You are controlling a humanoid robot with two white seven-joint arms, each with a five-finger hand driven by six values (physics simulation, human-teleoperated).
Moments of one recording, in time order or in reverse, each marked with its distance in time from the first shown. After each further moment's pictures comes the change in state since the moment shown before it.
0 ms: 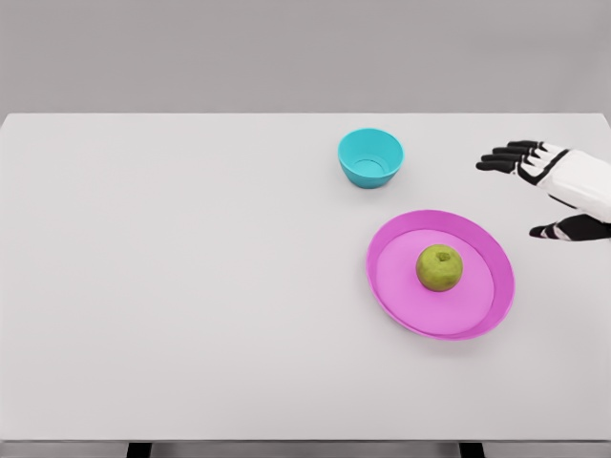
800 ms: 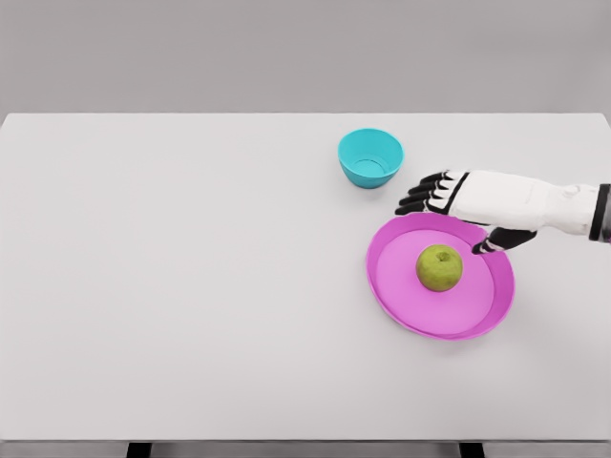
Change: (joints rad) left arm 0.000 0.000 0.000 0.000 0.000 0.000 0.000; right arm -0.345 0.136 0.291 0.013 0.023 -0.002 0.365
